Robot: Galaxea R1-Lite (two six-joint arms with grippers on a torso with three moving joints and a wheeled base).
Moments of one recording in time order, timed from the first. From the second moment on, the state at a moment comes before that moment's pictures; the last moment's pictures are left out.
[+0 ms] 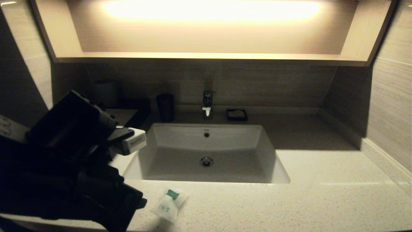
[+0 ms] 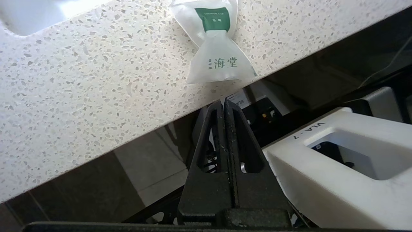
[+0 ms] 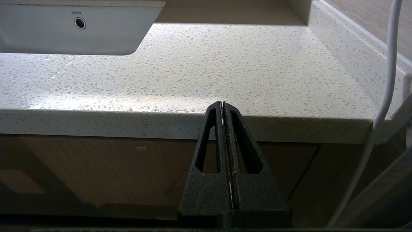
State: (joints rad) left arm -0.72 1.41 -1.10 0.64 -0.01 -0.23; right arm 0.00 0.00 0.00 0.00 0.00 -0.01
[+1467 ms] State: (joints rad) left arm -0.78 1.58 -1.12 0.52 0.09 -0.31; right arm 0.00 0.00 0.00 0.00 0.00 -0.01
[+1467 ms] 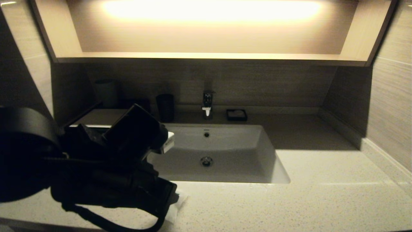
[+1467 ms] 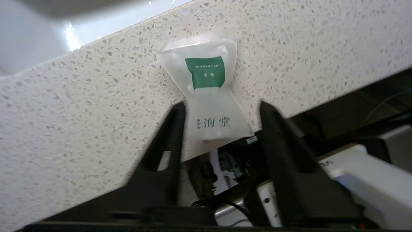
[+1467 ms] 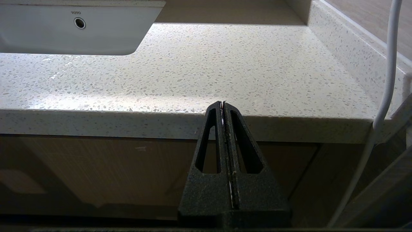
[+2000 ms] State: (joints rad) left arm -0.78 1.62 -1.12 0.51 0.09 -0.32; right arm 0.00 0.00 0.00 0.00 0.00 -0.01
